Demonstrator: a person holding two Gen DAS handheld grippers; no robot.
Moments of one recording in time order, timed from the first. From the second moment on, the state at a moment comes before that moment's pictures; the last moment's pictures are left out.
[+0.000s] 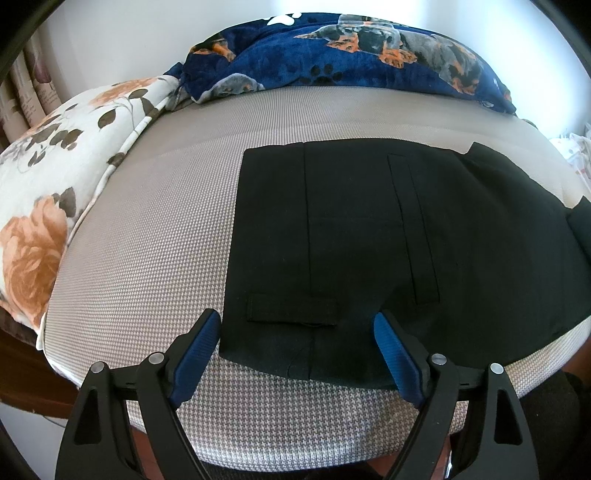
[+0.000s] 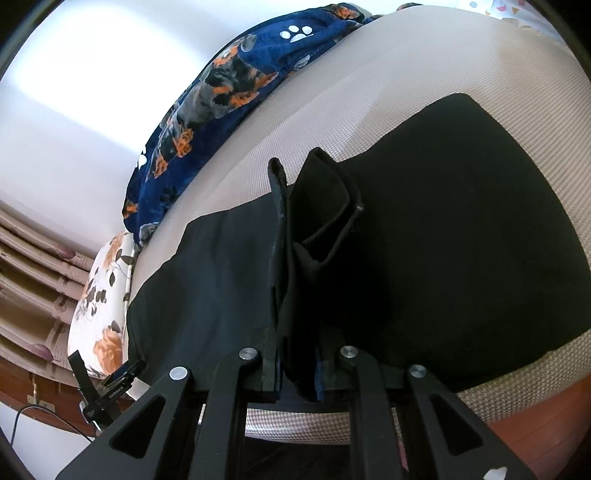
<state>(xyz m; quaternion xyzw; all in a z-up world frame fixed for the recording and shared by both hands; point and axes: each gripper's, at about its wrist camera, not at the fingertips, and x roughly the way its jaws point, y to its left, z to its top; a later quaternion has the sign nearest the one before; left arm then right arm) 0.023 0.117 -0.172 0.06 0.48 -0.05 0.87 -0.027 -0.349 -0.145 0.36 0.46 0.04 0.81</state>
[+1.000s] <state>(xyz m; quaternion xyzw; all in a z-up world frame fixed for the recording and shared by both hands) 0.025 0.119 -0.174 0.06 0.48 -0.05 0.87 -0.023 -0.327 -0.141 0.32 0.47 0.05 0.82</state>
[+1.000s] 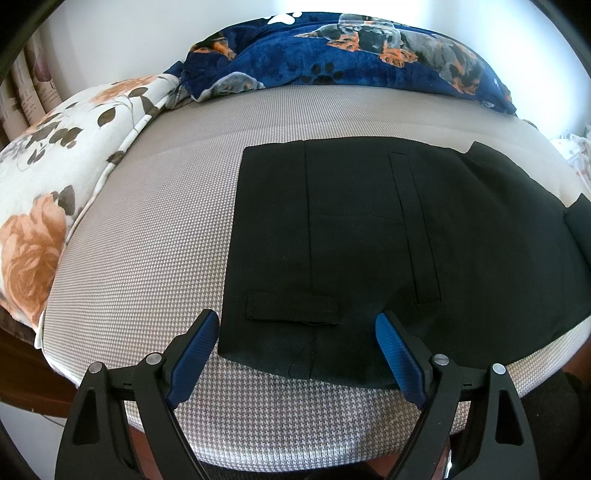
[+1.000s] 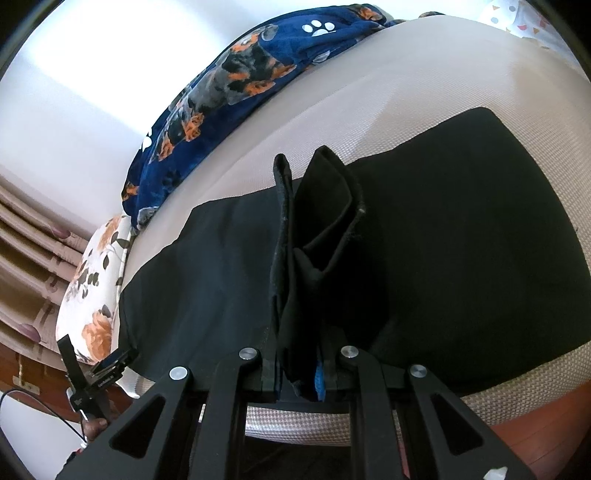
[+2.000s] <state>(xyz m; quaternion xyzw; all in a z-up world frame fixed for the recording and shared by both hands) 0.025 0.121 -0.176 0.06 0.48 -0.05 0.87 -0.018 -0.308 -0.138 0.29 0.48 0.06 0.82</state>
